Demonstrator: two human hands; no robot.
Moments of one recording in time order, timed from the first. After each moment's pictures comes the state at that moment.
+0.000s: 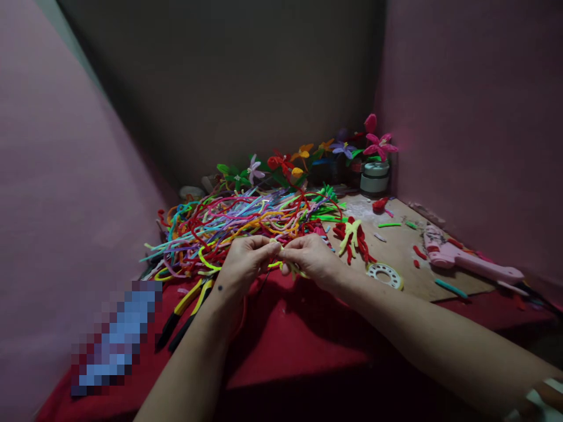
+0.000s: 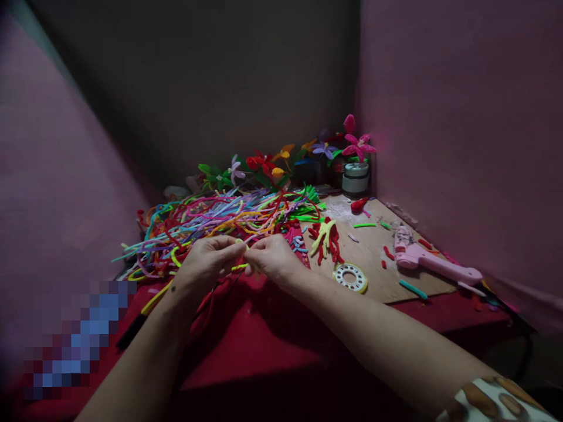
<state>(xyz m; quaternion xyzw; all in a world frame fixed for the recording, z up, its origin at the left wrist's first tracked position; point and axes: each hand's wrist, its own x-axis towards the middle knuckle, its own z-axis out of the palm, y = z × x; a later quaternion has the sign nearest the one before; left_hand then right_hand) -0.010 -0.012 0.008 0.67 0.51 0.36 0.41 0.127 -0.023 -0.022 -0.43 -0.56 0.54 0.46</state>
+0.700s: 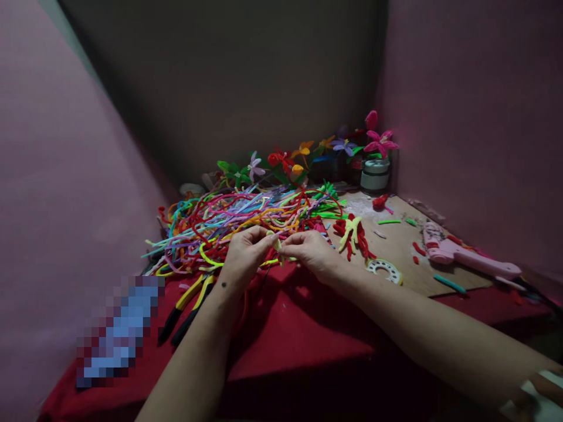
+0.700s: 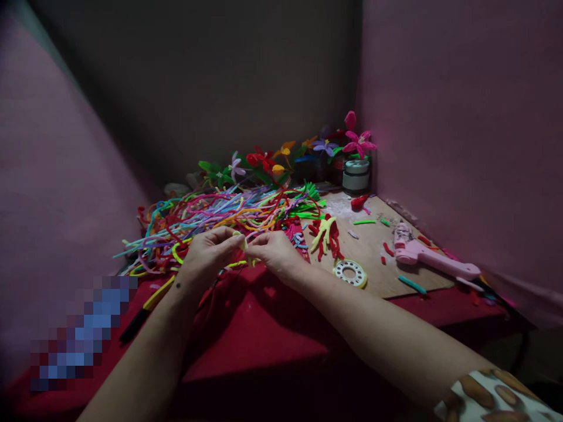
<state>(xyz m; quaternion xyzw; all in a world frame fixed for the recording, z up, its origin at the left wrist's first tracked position) -0.015 -0.005 0.006 0.64 0.50 0.41 0.42 0.126 -0.018 -0.026 -0.41 -0.53 0.54 0.50</state>
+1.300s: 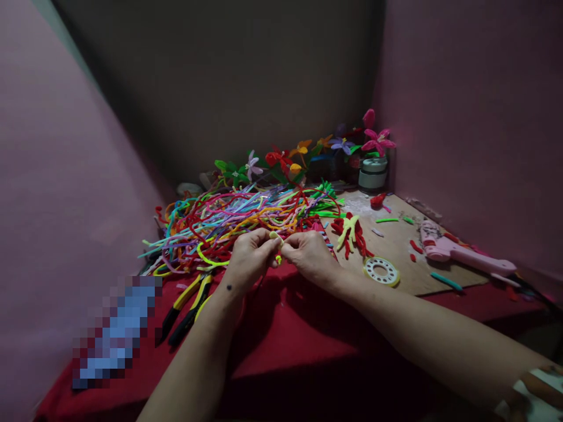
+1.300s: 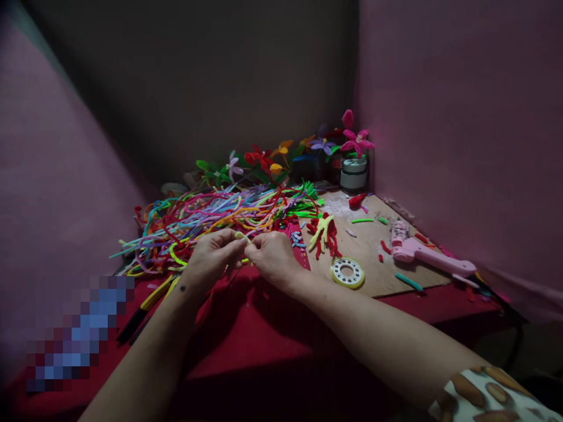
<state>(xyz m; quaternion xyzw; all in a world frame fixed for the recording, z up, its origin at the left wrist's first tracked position) -0.005 -0.015 0.006 0.67 0.49 0.38 0.41 0.124 -0.025 -0.025 -0.51 -0.67 0.29 0.47</state>
